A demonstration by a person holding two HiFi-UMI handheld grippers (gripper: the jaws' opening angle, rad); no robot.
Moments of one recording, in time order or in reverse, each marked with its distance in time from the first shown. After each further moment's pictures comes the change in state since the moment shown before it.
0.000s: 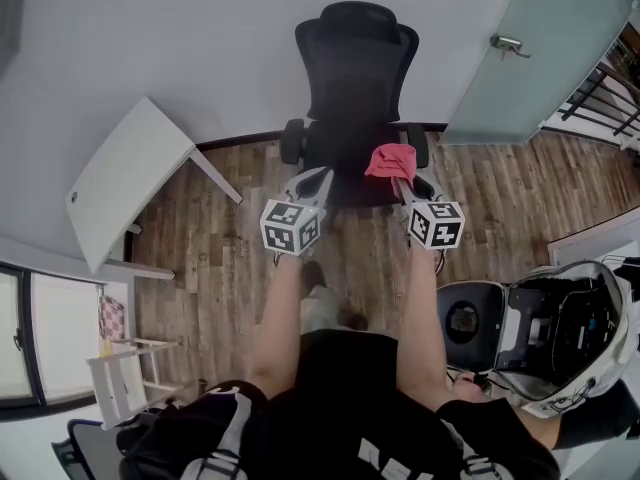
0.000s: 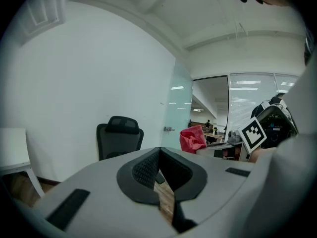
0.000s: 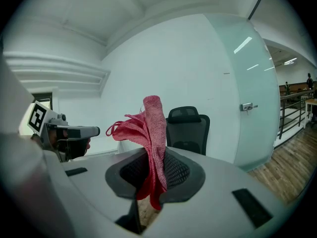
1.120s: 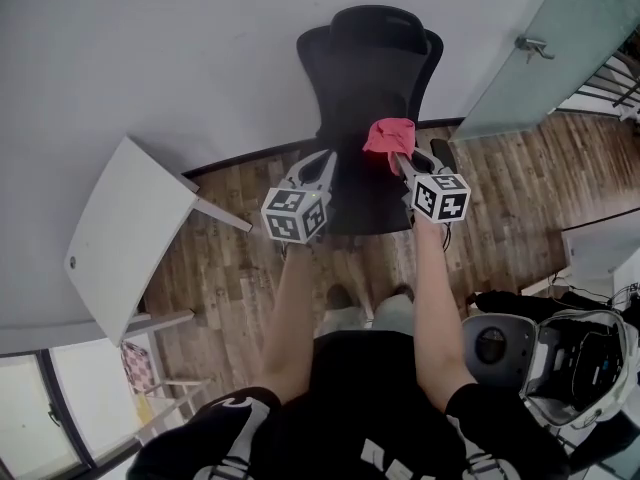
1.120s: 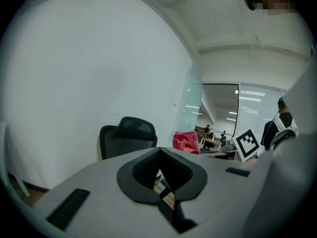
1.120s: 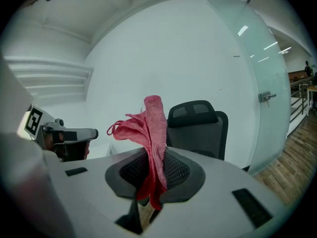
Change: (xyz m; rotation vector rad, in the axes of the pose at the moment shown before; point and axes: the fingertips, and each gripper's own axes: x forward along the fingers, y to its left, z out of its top) left arm 0.135 0.218 0.068 -0.095 0.010 -0.064; right arm 0.261 -0.015 0.074 0.088 0.005 -0.021
